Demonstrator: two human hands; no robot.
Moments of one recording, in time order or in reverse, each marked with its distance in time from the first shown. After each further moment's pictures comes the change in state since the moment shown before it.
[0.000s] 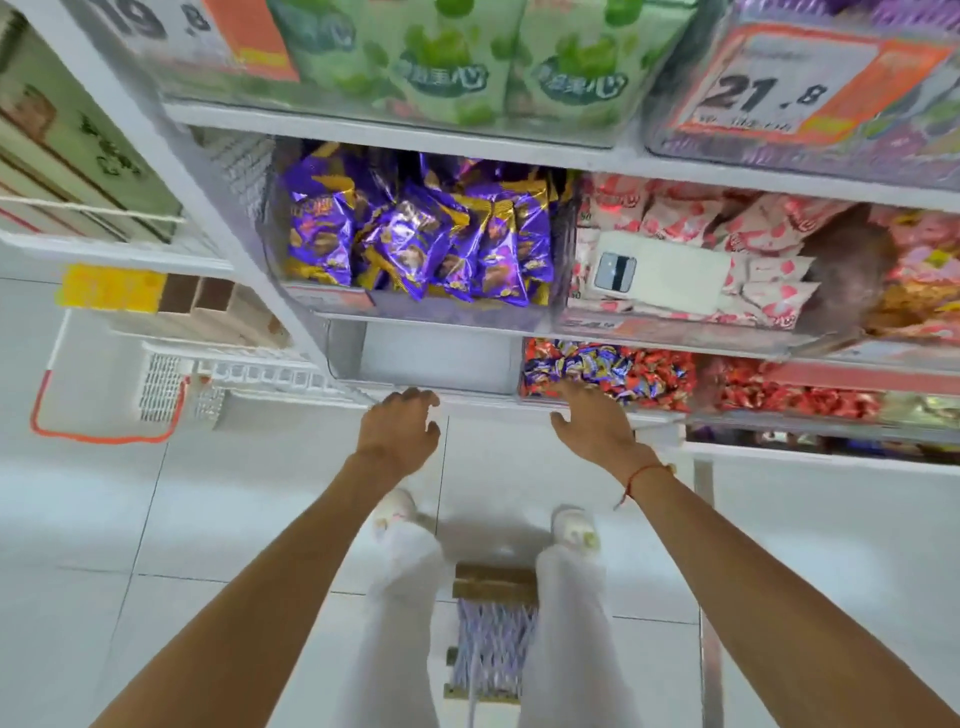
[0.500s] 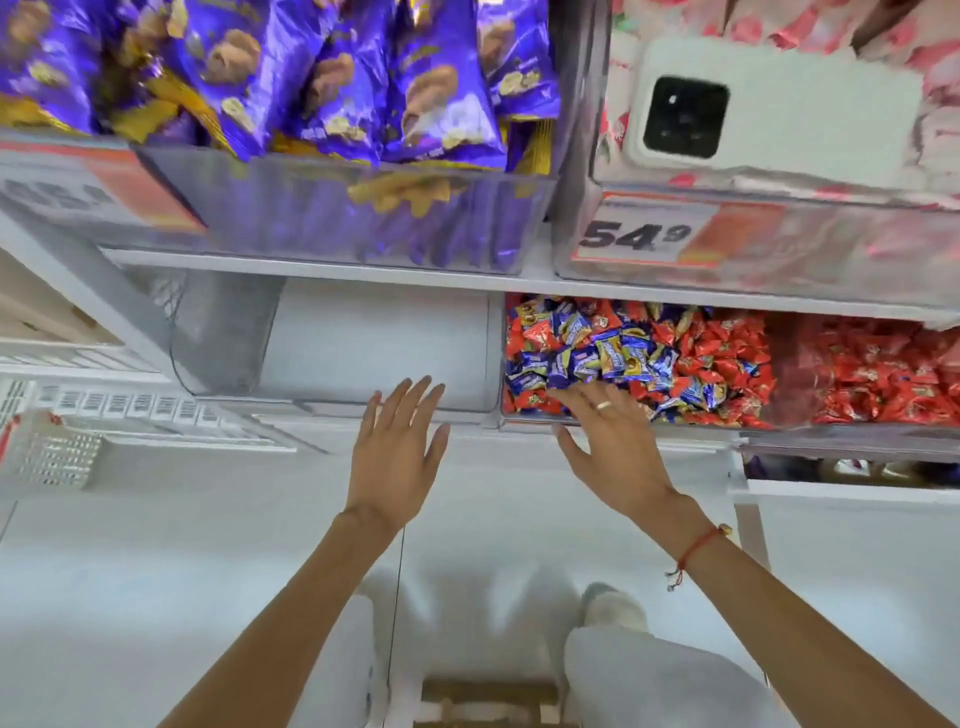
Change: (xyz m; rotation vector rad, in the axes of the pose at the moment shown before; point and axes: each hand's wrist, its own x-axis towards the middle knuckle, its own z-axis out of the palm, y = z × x) left_hand 0.156 -0.008 0.224 0.011 0.526 0.261; right_hand 0.116 0.116 0.162 -0.076 0.589 -0.324
